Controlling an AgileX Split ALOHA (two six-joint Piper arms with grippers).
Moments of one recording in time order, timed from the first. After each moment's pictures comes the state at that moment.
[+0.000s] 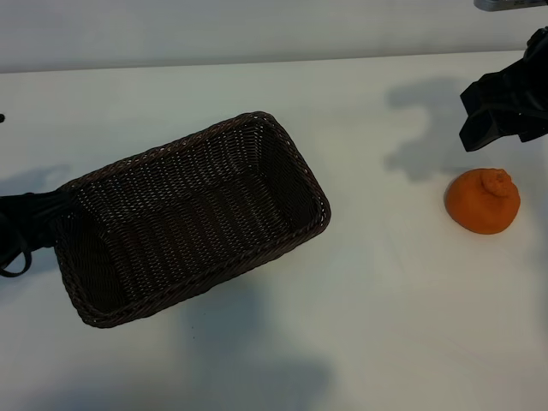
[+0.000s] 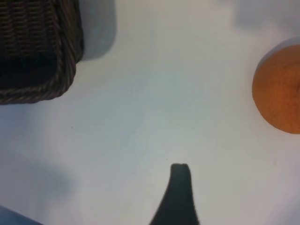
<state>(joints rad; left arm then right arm) -0.16 1.22 -0.69 0.16 0.68 -0.69 0.07 1.50 -1.32 0.26 1.17 -0.13</state>
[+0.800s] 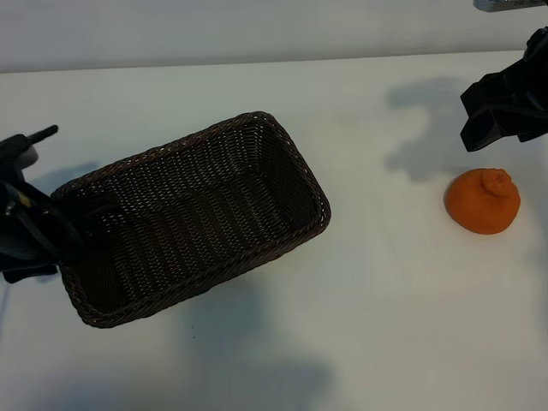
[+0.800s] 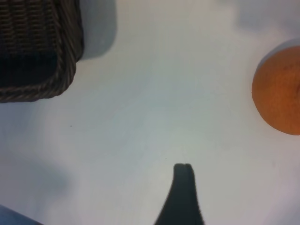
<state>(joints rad) -0.16 1.46 -0.68 0.00 0.51 -0.61 0.07 1.50 -1.32 0.26 1.17 -0.14</state>
